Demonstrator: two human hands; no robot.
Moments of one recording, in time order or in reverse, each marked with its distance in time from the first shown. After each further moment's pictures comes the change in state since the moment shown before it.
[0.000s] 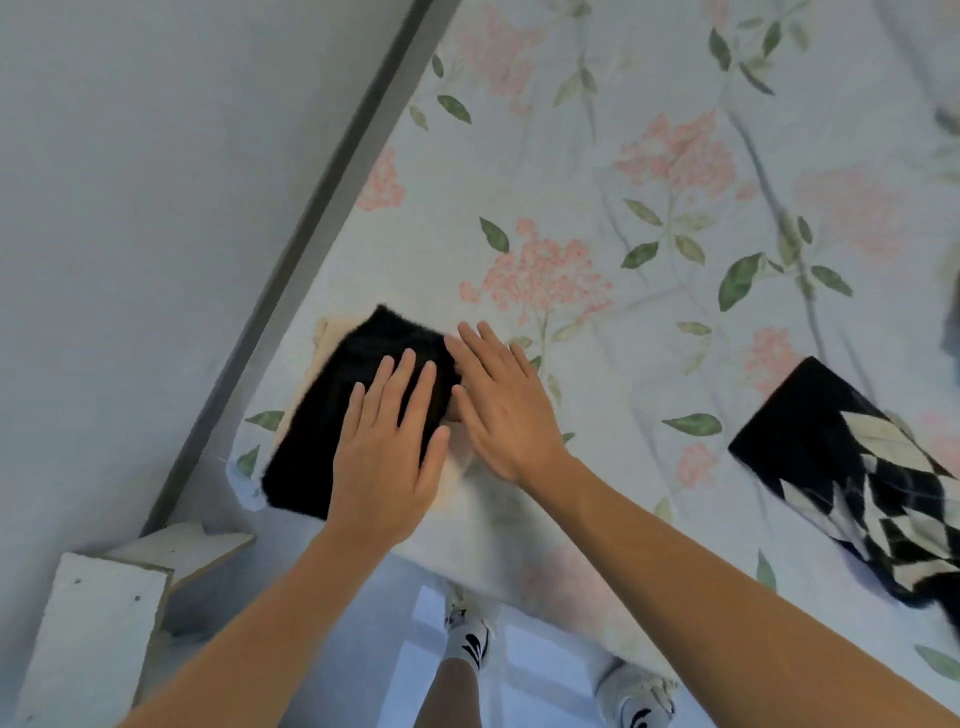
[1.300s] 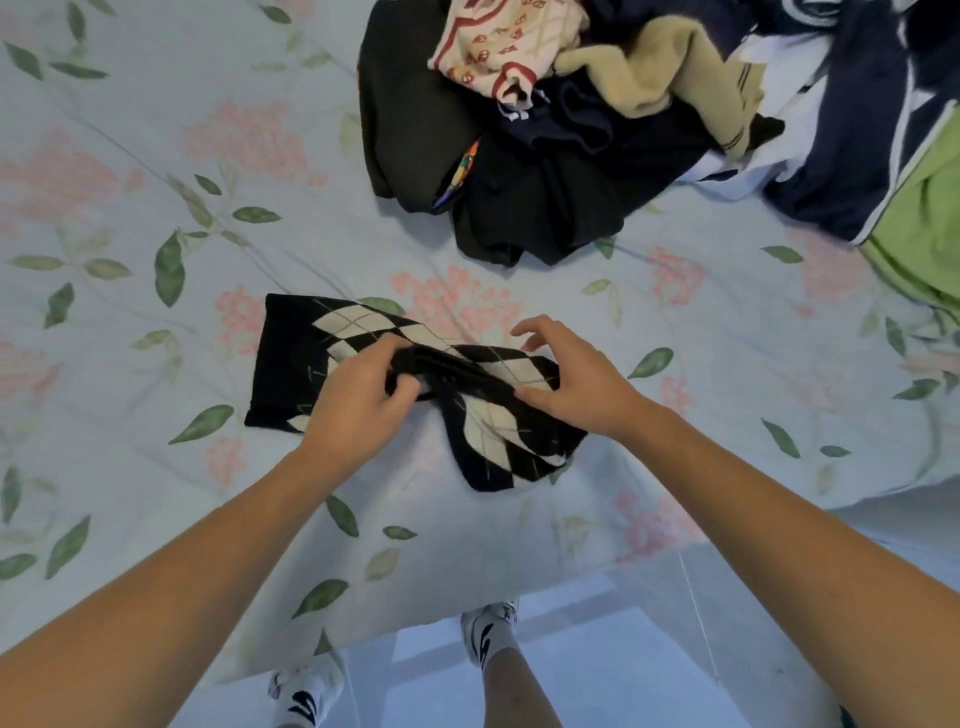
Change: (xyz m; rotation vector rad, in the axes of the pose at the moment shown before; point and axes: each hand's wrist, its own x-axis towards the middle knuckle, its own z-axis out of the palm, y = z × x) left_hand 0.042 0.519 0.136 -0.382 -0.377 0.471; right_hand -0.452 0.413 -0.229 0.428 0.186 0.665
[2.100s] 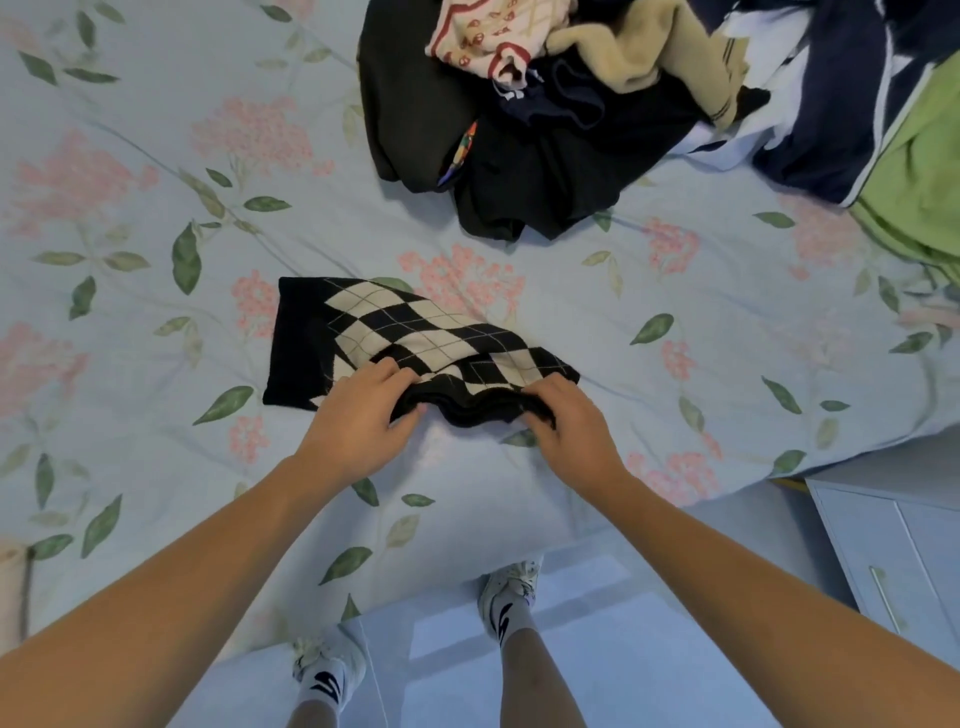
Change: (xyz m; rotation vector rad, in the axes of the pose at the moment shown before) left_hand -0.042 -0.036 0.001 0.370 -0.173 0.210; right_hand -0.067 0.011 0.100 -0.035 0.385 -0.071
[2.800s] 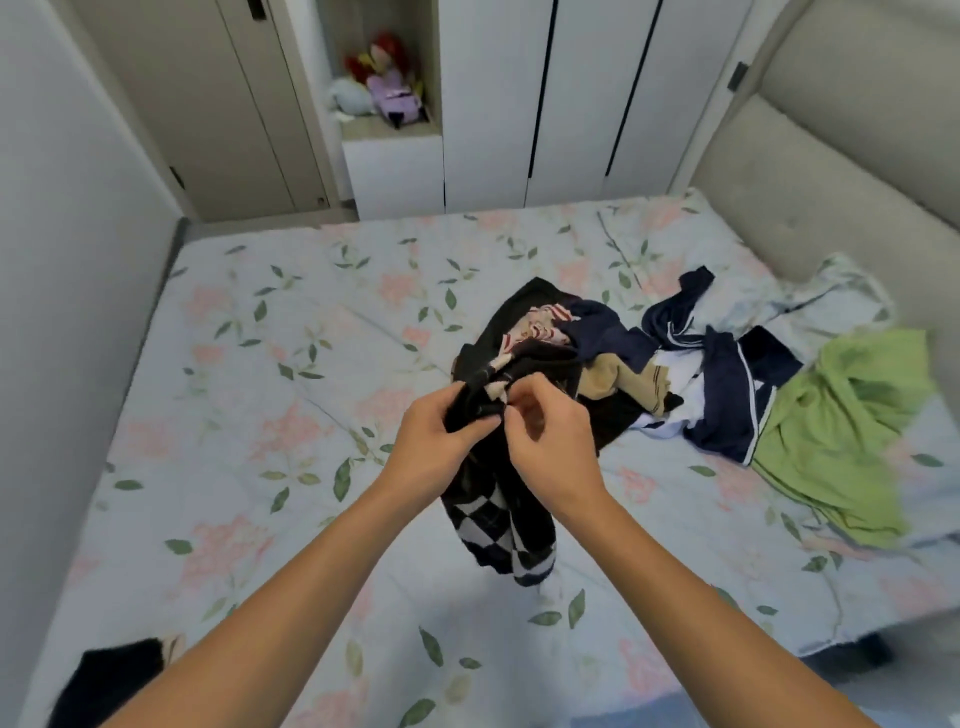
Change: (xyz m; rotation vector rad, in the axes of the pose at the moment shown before) left_hand -0.047 0.175 -0.379 -0.943 0.419 -0.051; right_hand 0.056 -0.382 -0.267 0.263 0.335 -0.196
